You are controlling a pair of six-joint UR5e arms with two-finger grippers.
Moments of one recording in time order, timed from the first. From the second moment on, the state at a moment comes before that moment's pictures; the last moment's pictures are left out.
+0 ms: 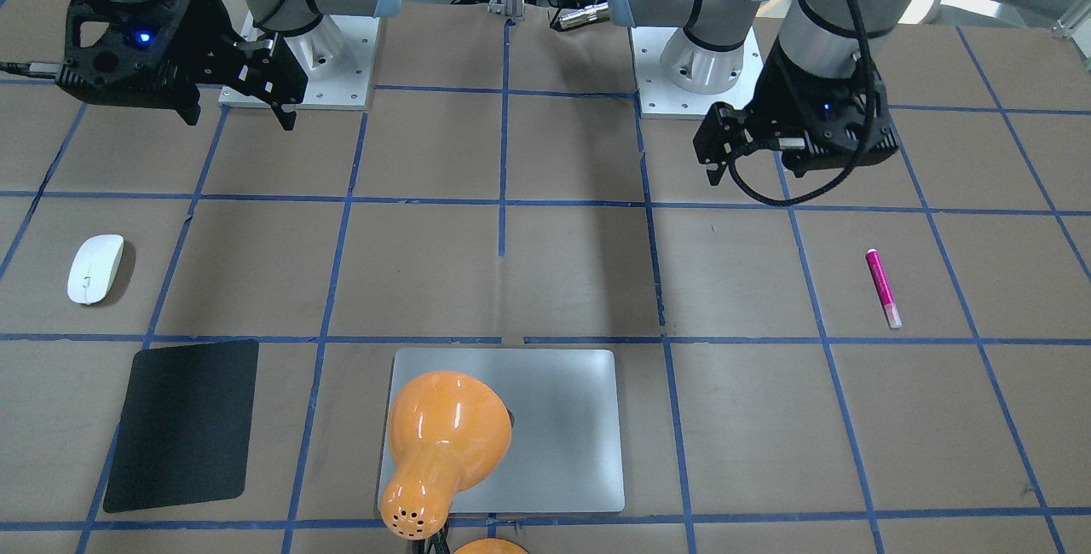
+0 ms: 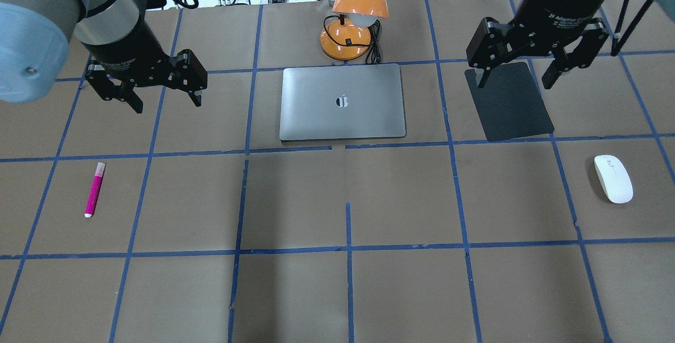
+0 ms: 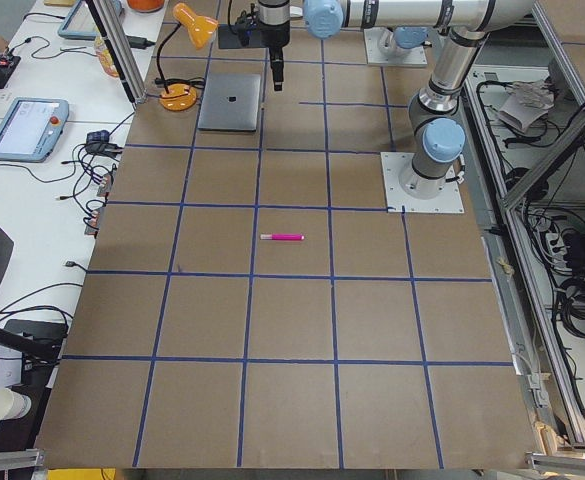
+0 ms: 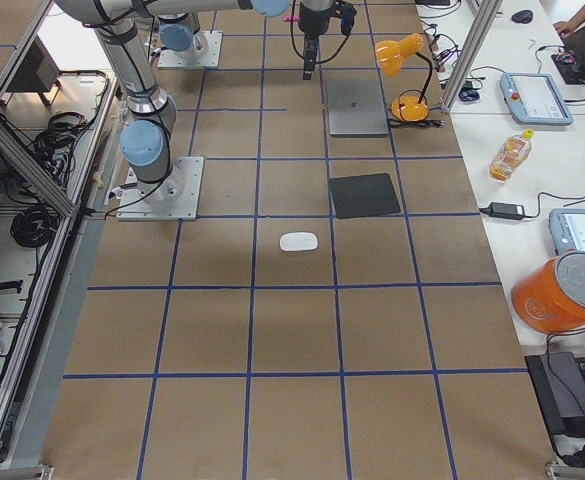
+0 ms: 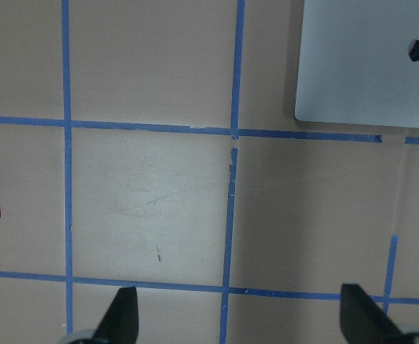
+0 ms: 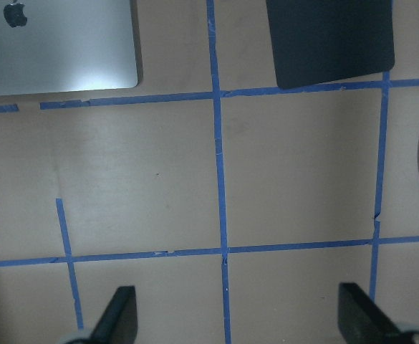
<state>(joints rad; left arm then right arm) -1.50 -1.59 -1.66 -1.48 1.61 -0.05 1.54 -1.57 1.49 -1.41 -1.54 0.03</state>
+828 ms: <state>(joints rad) -1.03 -1.79 -2.05 -0.85 1.61 0.59 1.13 -1.39 1.51 -1.63 -1.63 -0.33</state>
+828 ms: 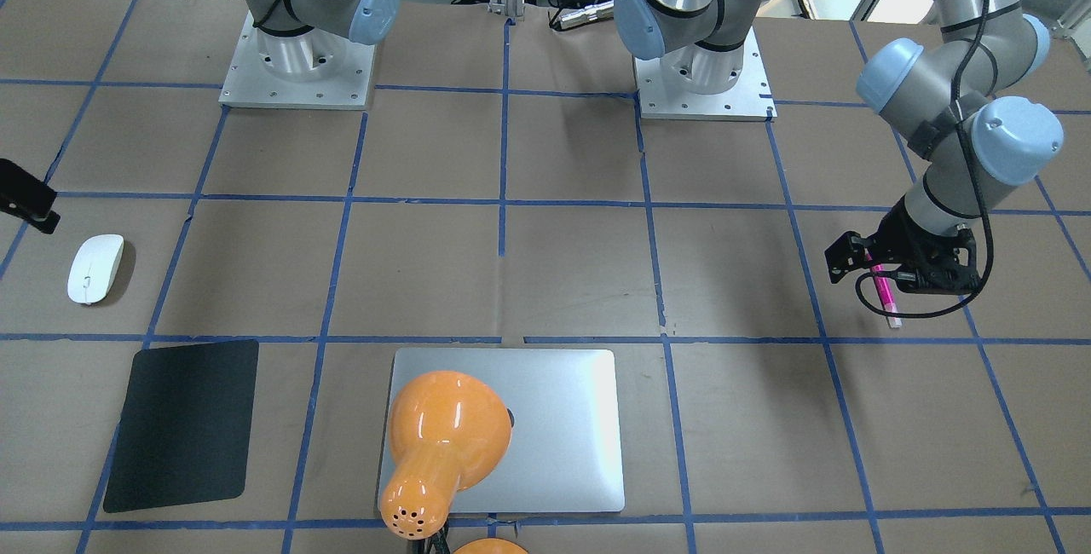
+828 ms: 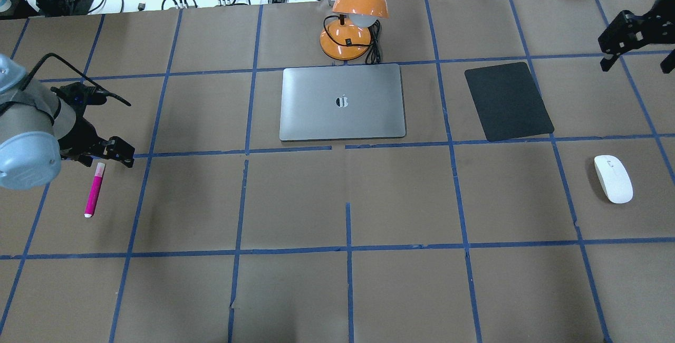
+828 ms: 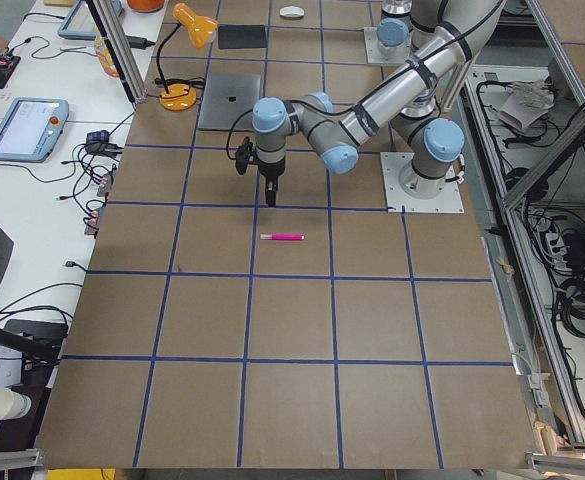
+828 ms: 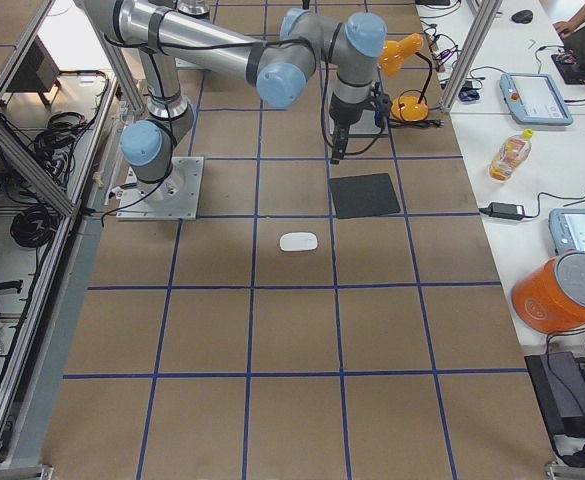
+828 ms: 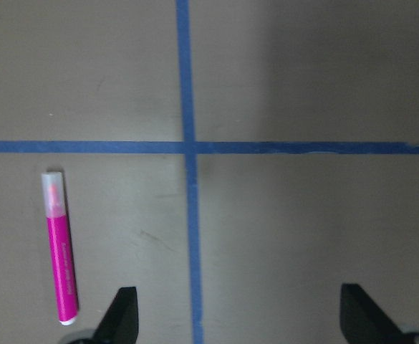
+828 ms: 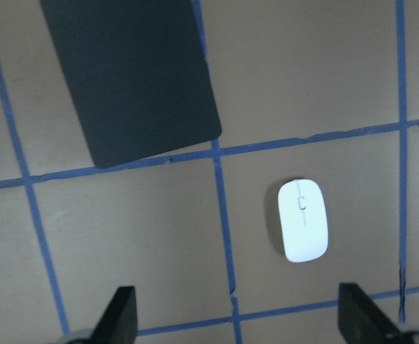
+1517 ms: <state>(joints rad) -0.91 -1.91 -2.07 -0.71 1.60 0.65 0.98 -1.29 1.82 -2.10 -1.63 -0.64</state>
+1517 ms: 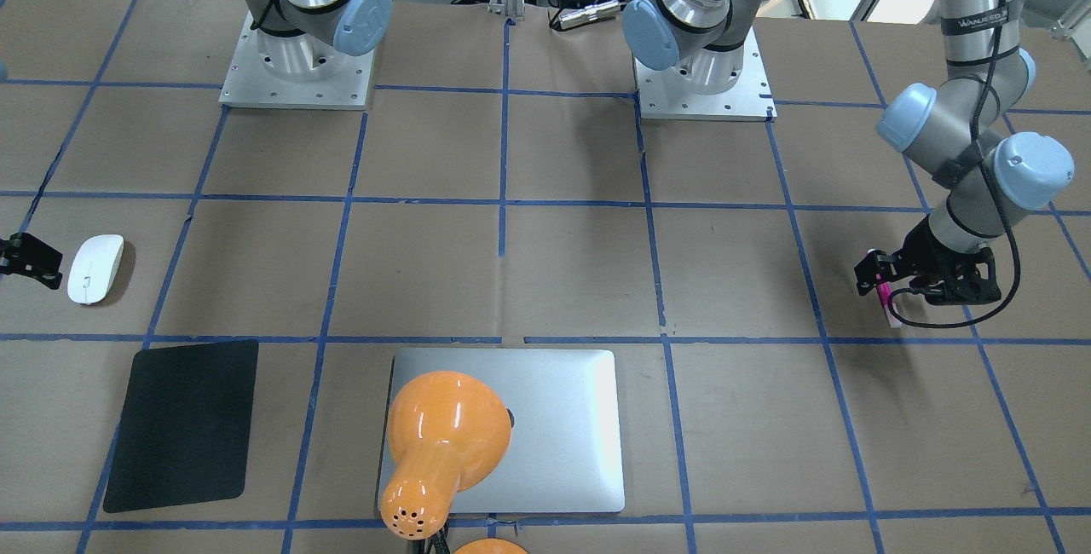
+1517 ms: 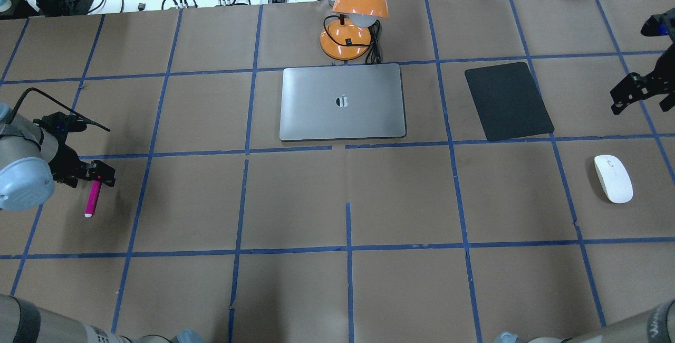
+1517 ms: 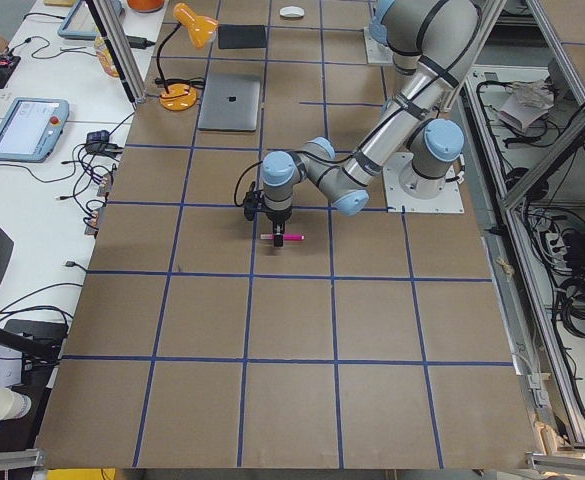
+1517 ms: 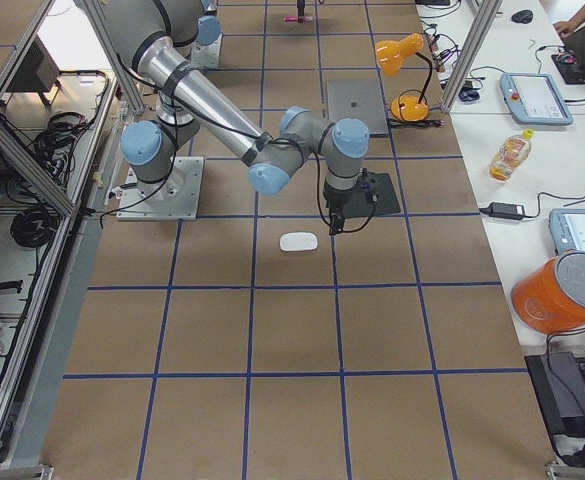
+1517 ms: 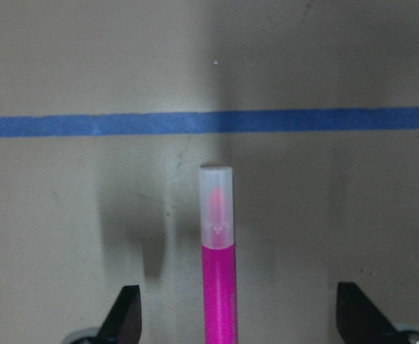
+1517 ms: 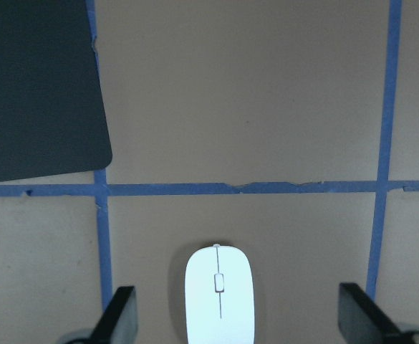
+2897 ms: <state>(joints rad) -1.26 -1.77 -1.98 -1.01 1.55 -0.32 0.97 -1.18 1.91 -2.15 -1.69 -0.67</state>
